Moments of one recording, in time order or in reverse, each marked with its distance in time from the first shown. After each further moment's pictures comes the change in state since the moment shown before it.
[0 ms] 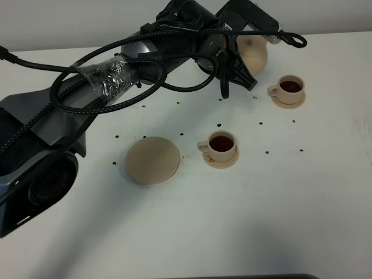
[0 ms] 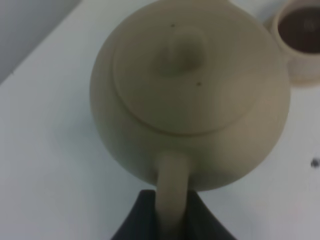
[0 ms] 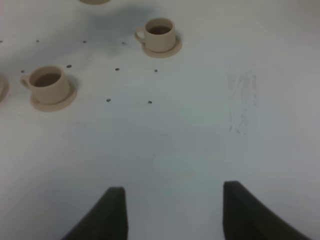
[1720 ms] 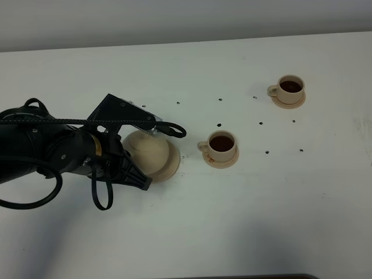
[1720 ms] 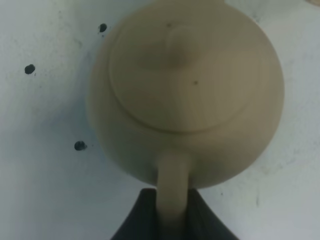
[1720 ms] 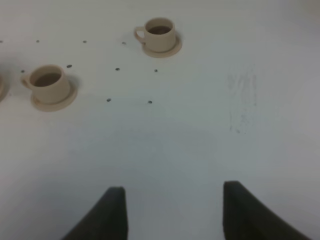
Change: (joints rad) left arm 0.151 -0.691 1.184 -0.078 -0.320 -0.129; right arm 0.000 0.000 0.000 0.000 0.000 0.000
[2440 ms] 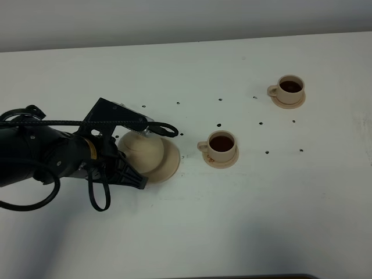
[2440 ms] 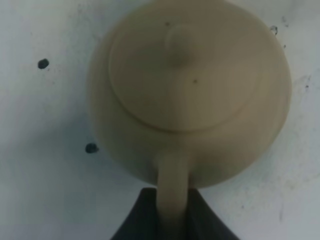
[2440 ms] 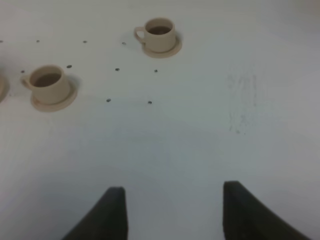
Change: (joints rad) left arm 0.048 0.034 0.051 -0.001 -0.119 -0.009; right arm 0.000 0.000 0.000 0.000 0.000 0.000
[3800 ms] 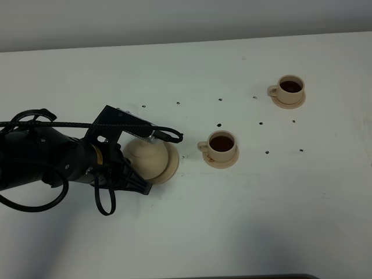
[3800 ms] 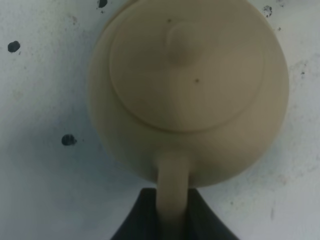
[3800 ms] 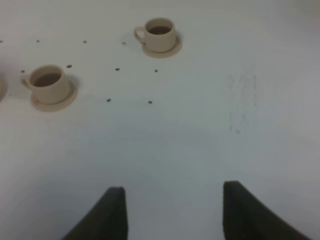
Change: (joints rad) left arm -0.015 0.034 0.005 -0.025 -0.010 -0.001; right arm 0.000 0.000 0.000 0.000 0.000 0.000
